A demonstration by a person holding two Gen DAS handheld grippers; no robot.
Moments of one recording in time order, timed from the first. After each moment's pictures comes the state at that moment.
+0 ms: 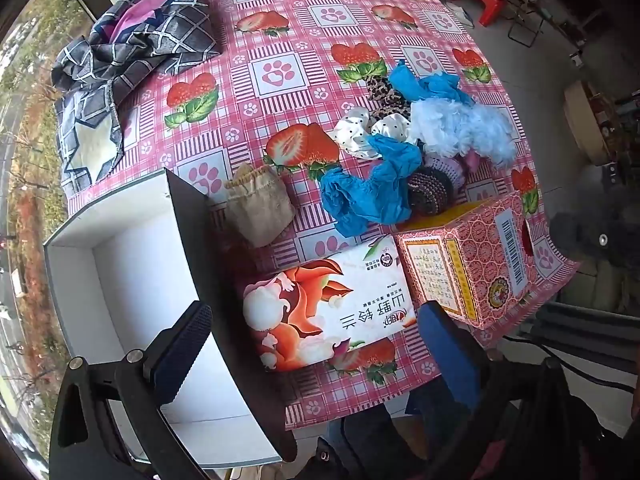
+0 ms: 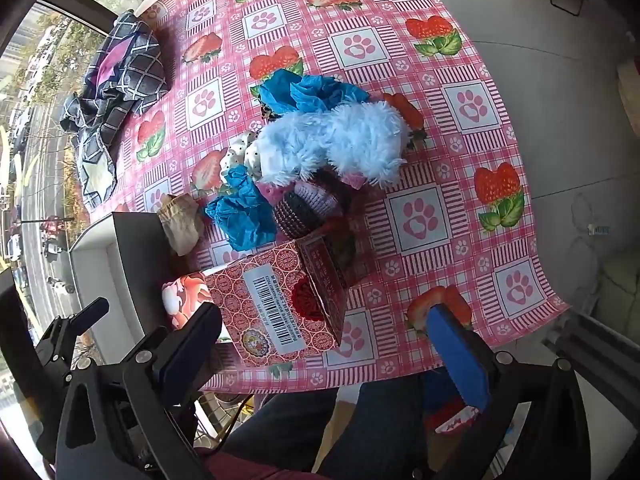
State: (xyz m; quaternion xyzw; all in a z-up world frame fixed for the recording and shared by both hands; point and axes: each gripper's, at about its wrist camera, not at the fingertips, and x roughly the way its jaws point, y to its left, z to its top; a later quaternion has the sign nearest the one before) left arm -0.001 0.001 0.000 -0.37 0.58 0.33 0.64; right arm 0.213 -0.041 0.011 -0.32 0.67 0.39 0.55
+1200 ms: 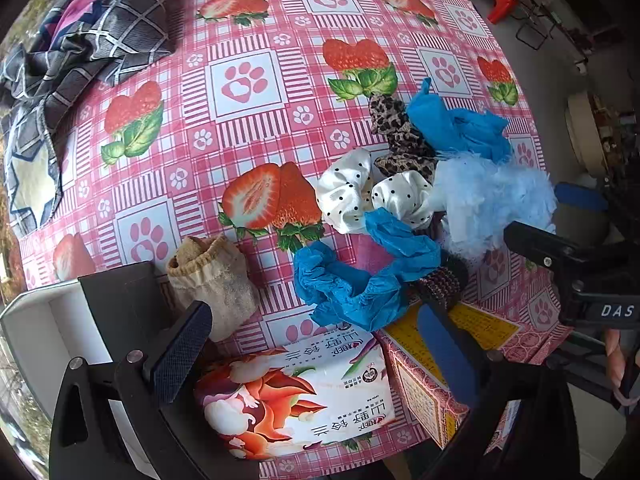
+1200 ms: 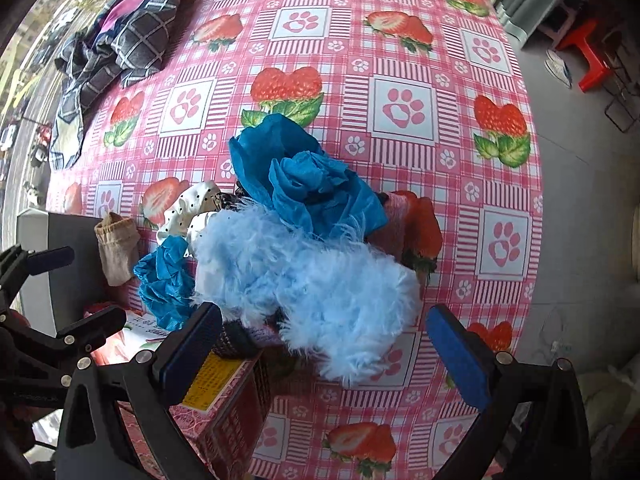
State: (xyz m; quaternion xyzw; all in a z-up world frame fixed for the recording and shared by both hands) left arm 0.062 0.077 -0.075 -0.41 0.61 0.31 0.60; right arm 0.239 0.058 -0.071 -0.44 0.54 0.50 0.51
